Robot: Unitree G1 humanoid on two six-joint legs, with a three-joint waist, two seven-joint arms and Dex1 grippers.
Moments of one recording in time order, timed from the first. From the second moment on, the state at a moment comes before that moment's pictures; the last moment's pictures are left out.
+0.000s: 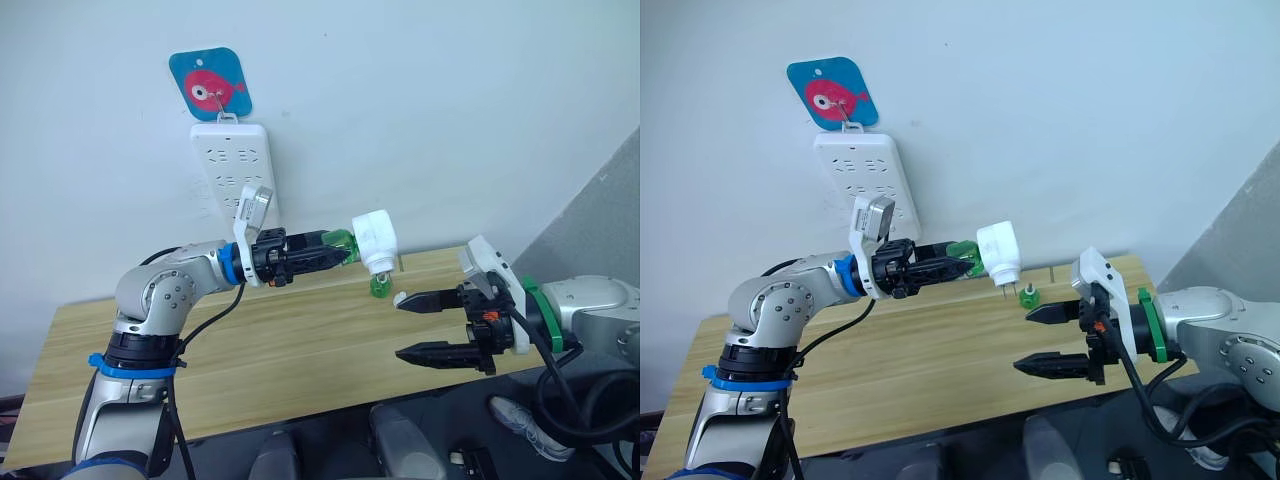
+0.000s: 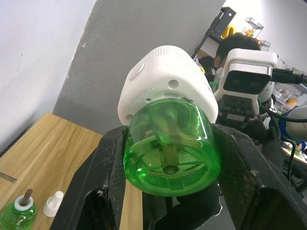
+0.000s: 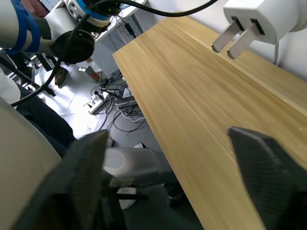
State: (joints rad) left arm -0.56 0.53 0.04 -0.07 -0.90 0.88 -1.06; right arm -0.33 -0.96 -0.04 -0.63 1.16 1.06 0.79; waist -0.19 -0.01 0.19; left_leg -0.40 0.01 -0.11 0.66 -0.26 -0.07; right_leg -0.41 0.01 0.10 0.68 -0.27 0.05
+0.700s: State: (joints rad) left arm -0.58 0.59 0.06 -0.02 -0.98 1.06 -1.09; right arm -0.25 -1.01 -0.03 -0.61 0.78 0.77 0.94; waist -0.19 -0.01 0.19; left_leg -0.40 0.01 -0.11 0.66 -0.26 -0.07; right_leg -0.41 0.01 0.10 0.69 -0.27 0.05
